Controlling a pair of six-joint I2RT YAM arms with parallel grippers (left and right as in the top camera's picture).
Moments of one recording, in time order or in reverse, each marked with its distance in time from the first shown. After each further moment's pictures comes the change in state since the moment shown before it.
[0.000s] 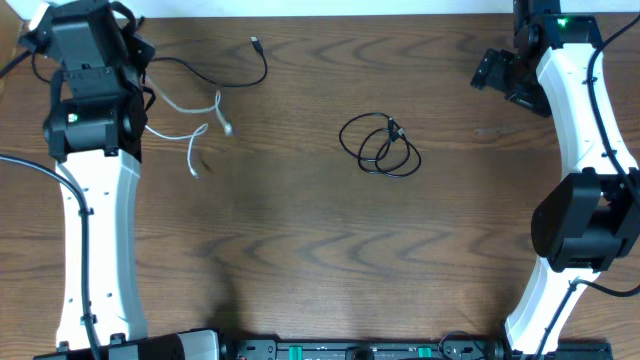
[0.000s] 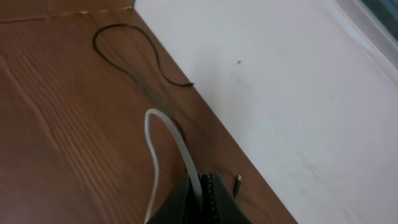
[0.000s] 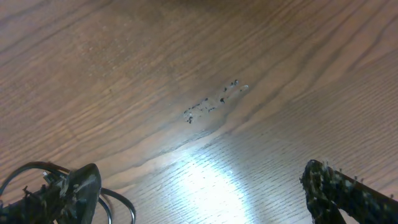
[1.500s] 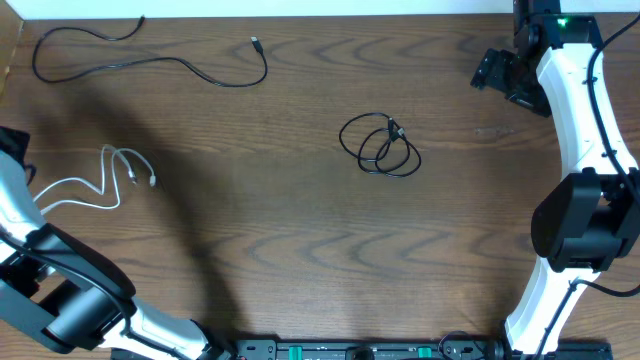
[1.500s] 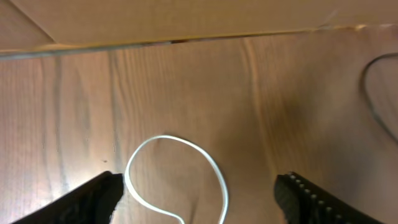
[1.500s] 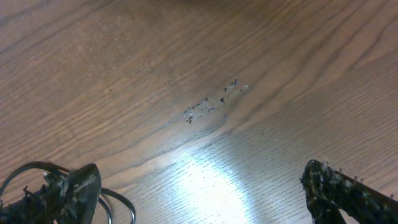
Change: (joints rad) left arm 0.637 0.368 -0.025 0.016 0.014 0.201; right arm 0.000 0.000 0.000 0.000 0.000 0.000
